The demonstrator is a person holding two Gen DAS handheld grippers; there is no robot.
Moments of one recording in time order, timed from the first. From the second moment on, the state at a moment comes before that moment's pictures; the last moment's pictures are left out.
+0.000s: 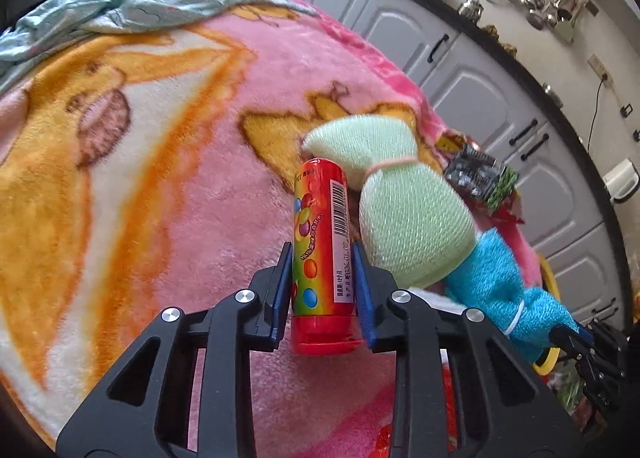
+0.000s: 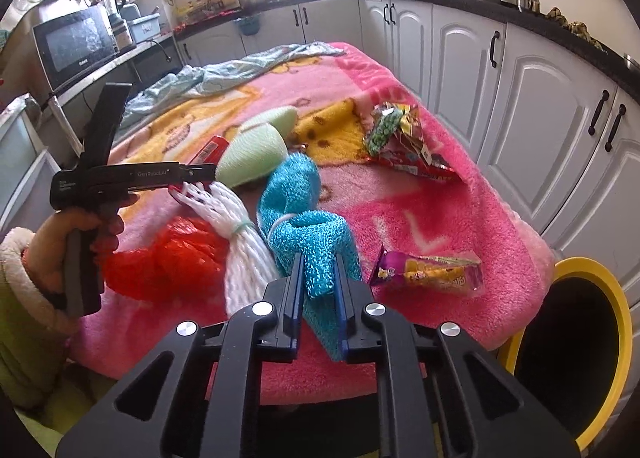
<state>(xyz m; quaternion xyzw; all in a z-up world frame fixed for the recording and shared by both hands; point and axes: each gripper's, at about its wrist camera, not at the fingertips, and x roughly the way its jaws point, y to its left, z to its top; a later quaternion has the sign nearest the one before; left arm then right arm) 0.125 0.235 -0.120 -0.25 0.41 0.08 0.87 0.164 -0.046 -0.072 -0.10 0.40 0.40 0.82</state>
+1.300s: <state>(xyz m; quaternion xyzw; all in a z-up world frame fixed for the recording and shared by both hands) 0.129 0.101 -0.024 -0.14 0.33 -0.04 0.93 0.173 -0.157 0.029 0.00 0.30 0.34 0.89</state>
